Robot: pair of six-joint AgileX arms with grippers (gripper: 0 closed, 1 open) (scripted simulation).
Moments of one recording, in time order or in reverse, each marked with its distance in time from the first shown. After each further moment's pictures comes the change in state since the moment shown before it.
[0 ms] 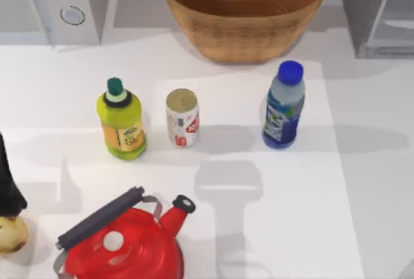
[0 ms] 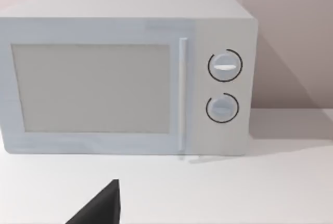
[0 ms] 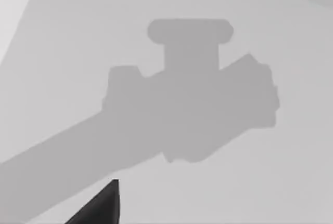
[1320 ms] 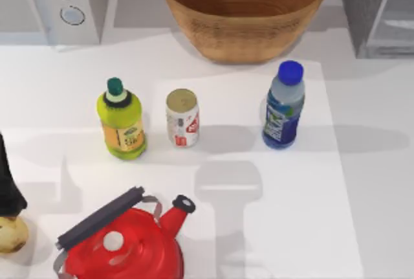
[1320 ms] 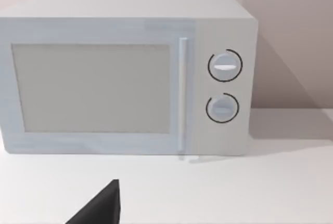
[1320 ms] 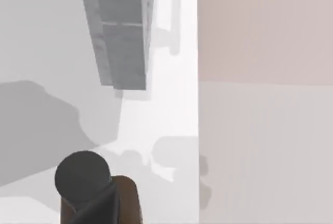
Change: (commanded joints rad) left arm 0.000 0.000 0.000 0.000 0.000 0.000; right arm -0.905 1.079 0.315 -0.030 -0.407 -0.954
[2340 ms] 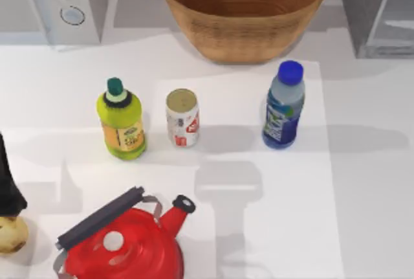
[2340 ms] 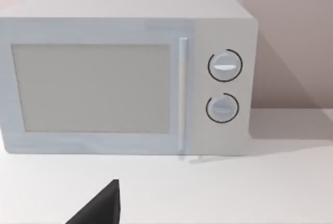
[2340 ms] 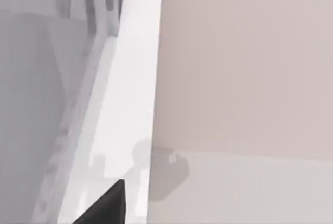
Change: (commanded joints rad) left arm 0.000 0.000 0.000 0.000 0.000 0.000; right arm 0.733 0.016 -0.006 1.035 0.141 1.197
